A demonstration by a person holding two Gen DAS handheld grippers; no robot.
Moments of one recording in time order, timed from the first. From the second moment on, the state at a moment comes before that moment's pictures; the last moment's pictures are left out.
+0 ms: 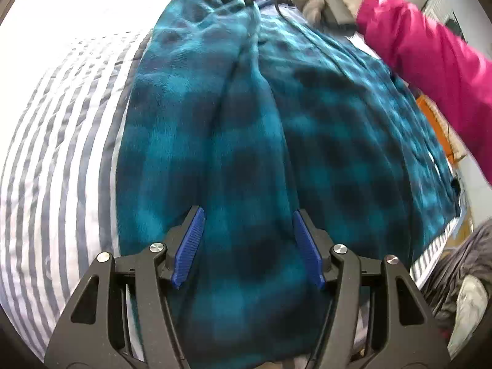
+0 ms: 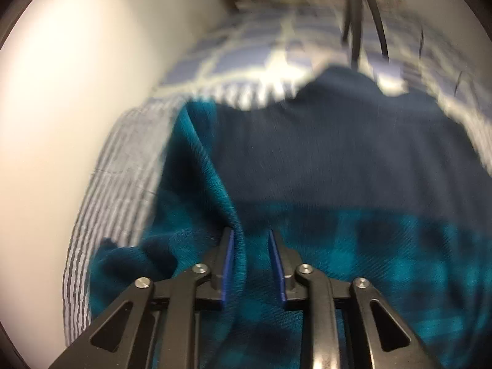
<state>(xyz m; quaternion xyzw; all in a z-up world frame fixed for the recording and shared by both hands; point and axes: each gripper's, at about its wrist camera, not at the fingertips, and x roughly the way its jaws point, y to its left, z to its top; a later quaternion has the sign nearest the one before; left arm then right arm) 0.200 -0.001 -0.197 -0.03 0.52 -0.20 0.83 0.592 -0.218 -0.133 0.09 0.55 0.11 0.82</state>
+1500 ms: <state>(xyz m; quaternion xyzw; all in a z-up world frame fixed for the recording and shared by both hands) 0.152 0.021 -0.167 -0.08 0.49 -0.19 0.85 0.438 -0.172 -0.123 0.00 0.57 0.19 0.80</state>
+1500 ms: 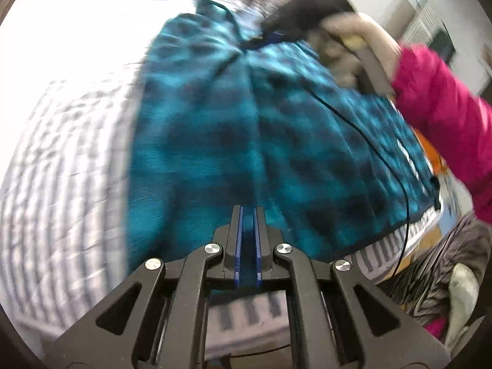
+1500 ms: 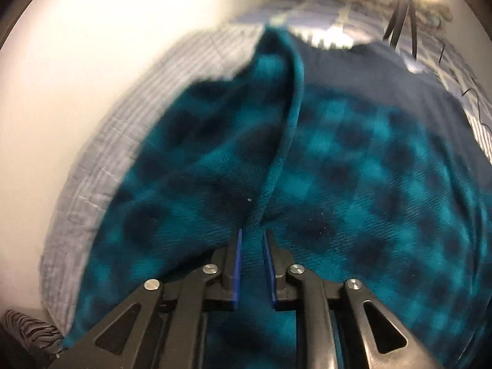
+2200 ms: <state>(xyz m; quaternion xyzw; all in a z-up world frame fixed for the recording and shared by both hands) 0.165 0.078 -0.208 -0.22 0.54 -0.13 0.80 0.376 -0.126 -0.136 -0.04 0.59 0.29 0.76</state>
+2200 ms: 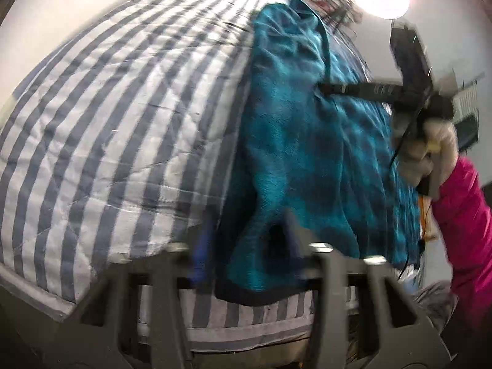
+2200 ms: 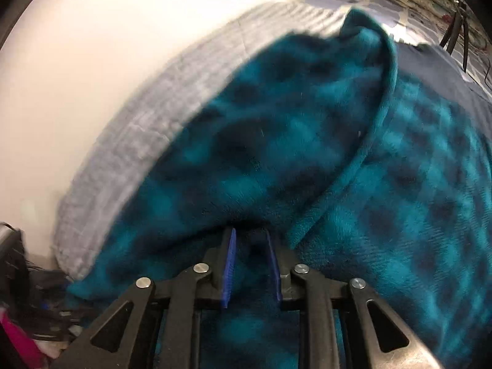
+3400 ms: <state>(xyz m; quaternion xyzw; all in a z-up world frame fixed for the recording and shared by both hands) 0.144 0.005 -0.140 -0.10 0.46 -0.20 0.86 0.417 -0.081 -0.162 0.06 0.63 0.23 0.74</state>
